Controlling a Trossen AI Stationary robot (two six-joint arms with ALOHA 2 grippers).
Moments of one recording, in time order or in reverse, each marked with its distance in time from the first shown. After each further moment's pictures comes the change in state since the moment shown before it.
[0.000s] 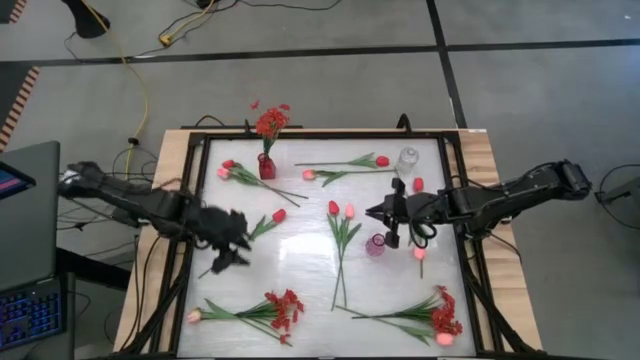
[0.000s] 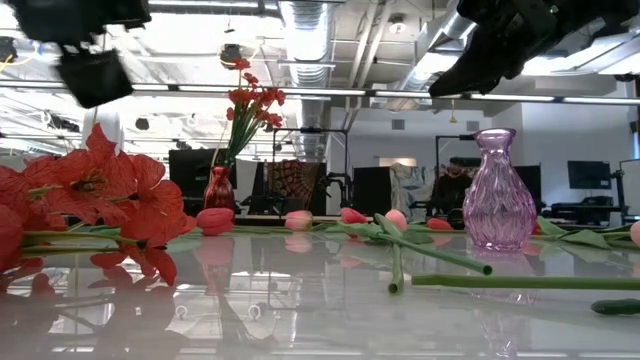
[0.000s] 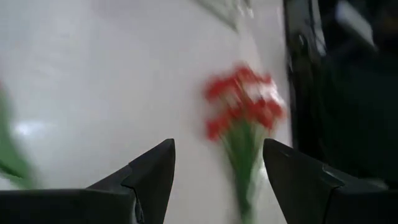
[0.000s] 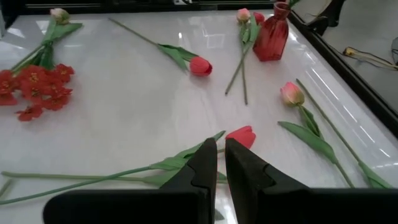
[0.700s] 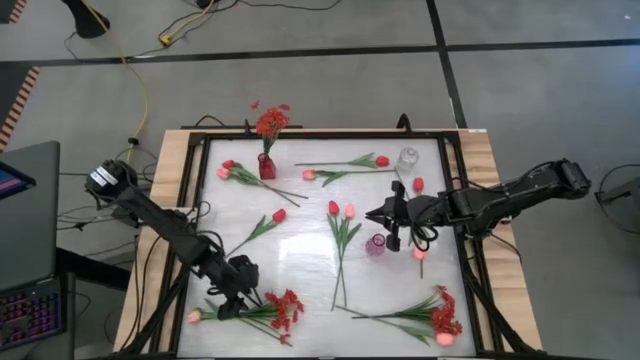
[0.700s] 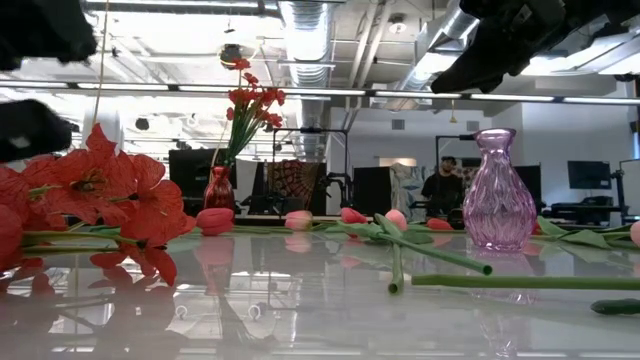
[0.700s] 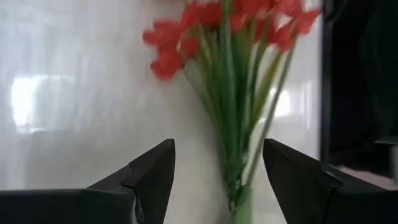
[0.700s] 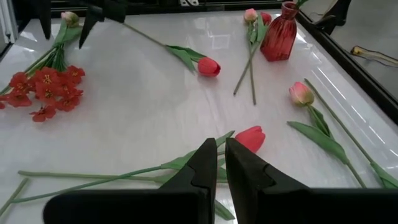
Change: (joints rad) left arm -0.336 0.486 0.000 0.275 -0.068 -0.156; right arm 0.024 0.000 0.000 0.001 0.001 0.027
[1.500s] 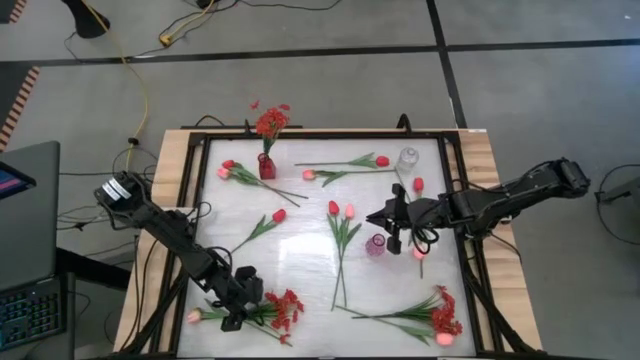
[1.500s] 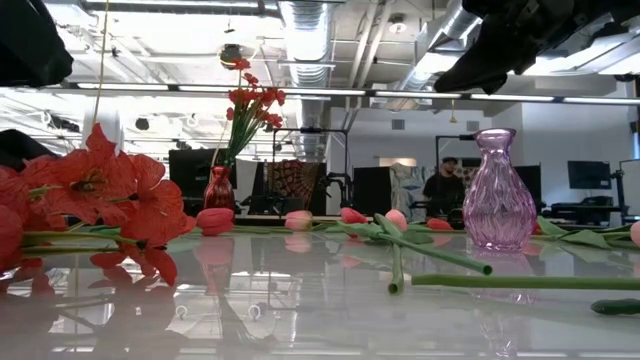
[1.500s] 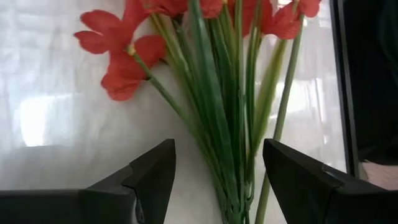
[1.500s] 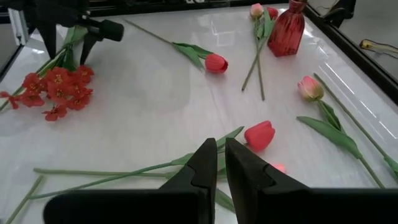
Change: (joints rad) left arm -0.060 0.180 0.000 0.198 -0.040 0.064; right arm 0.032 0.000 0.000 -0.012 0.001 0.043
